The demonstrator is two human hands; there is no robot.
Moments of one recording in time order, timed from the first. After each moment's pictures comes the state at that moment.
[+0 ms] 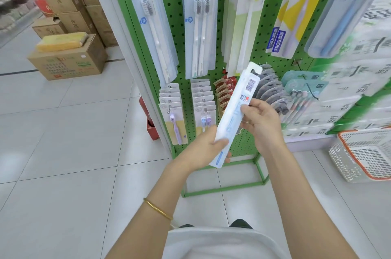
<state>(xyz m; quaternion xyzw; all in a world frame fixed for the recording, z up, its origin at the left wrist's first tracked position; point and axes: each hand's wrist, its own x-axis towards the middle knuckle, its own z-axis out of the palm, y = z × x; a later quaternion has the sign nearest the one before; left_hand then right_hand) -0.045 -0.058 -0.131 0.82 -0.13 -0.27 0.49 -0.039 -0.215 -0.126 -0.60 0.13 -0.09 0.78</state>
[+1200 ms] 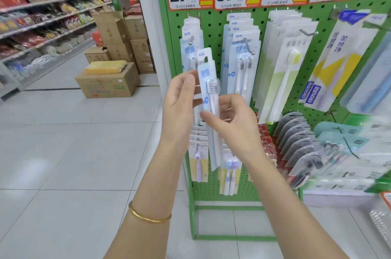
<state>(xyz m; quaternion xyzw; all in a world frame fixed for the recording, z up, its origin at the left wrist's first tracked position) 0.004 -0.005 0.010 0.61 -0.05 0.18 0.77 -0.003 -0.115 -0.017 -0.78 -0.08 -0.14 0.61</state>
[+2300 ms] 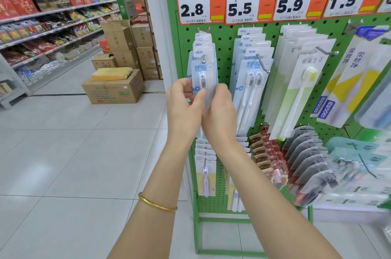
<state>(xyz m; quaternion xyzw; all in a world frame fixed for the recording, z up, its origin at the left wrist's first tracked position) 0.056 0.013 0.009 0.74 -0.01 0.27 0.61 0.066 -0.055 -0.007 -0.84 -0.04 -0.25 0.47</state>
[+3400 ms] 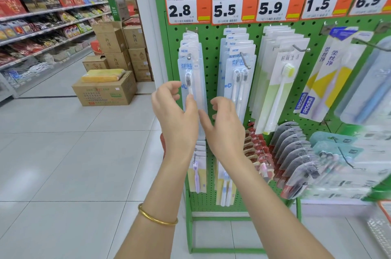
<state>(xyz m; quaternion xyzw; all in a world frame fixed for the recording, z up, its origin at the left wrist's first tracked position) 0.019 -0.011 0.005 0.72 0.03 0.38 0.58 0.037 -0.093 -0.036 -0.89 -0.04 -0.28 0.35</state>
